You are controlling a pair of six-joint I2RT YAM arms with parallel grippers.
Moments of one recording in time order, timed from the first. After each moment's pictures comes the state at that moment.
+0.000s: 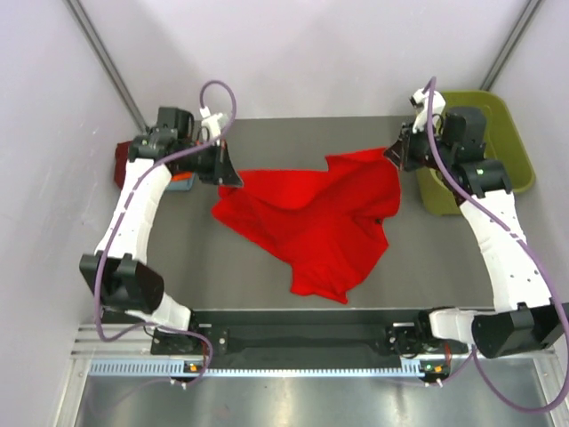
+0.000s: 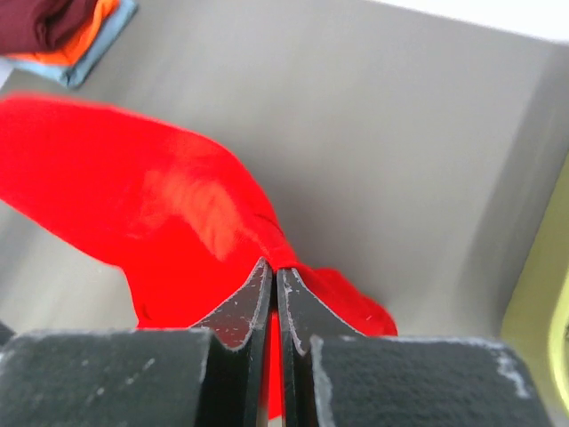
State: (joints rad) left arm -0.10 1.56 1.69 -1.07 0.71 0.02; right arm 0.15 1.26 1.45 -0.63 -0.37 0.03
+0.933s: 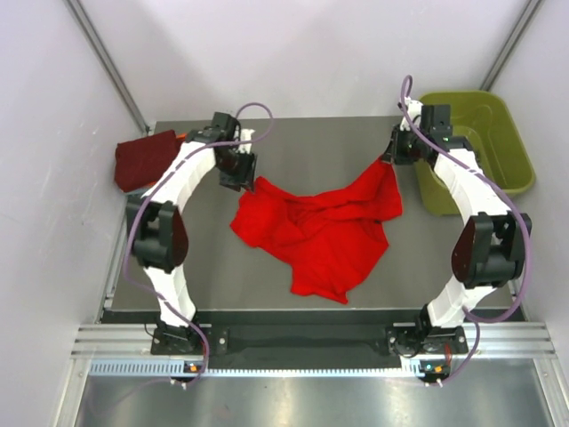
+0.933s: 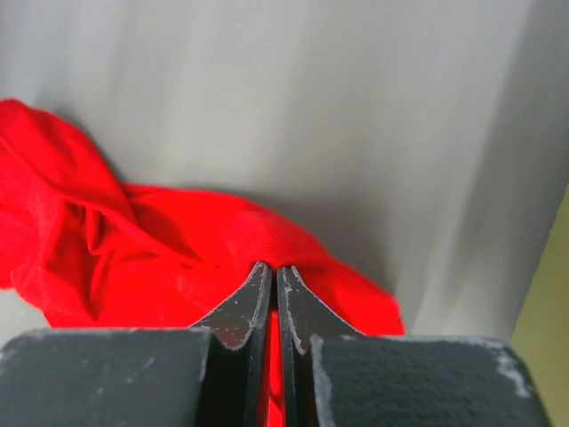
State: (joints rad) left arm -0.25 1.94 1.73 -0.96 0.23 -0.04; right arm 0.05 1.70 1.50 -0.53 -0.37 0.05
